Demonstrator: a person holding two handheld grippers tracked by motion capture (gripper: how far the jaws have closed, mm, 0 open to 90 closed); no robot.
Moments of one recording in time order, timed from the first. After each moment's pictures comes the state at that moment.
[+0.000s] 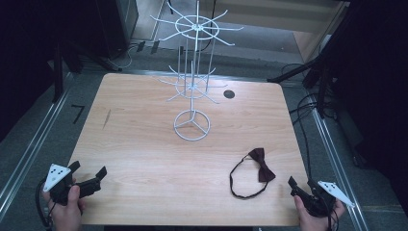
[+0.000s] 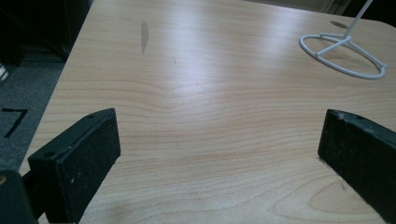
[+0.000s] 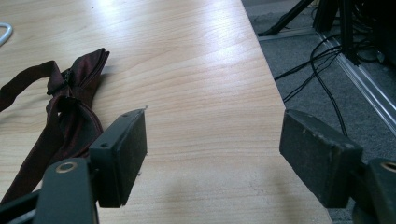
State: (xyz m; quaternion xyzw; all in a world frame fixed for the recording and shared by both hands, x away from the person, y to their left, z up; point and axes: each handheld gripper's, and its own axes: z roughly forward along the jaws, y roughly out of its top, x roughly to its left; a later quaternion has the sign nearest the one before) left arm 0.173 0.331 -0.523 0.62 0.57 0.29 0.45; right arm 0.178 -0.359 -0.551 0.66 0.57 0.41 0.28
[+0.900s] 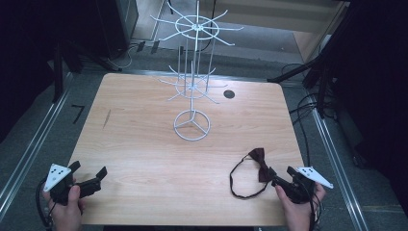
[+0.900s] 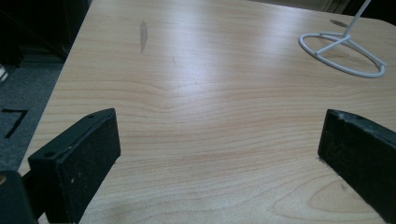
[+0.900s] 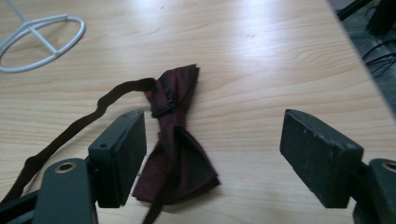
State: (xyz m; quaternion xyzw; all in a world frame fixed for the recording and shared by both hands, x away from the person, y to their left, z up) left arm 0.173 0.331 -0.523 0.62 0.57 0.29 0.45; right arm 0.209 -0.300 -0.525 0.61 0.63 0.42 0.23
